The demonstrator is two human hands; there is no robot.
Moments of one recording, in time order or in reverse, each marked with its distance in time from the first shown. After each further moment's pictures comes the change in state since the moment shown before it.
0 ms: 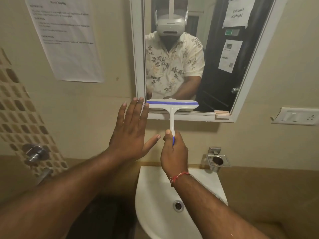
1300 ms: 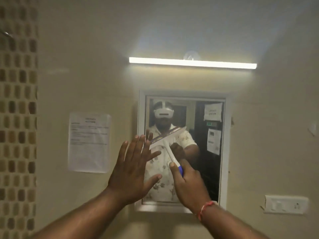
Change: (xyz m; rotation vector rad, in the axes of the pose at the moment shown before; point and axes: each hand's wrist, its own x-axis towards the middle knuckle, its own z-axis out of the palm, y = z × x) left_hand 0.120 -0.031 -0.137 0.046 0.362 0.047; right_hand 0.079 -0.172 -0.089 -0.223 -0.118 -0.476
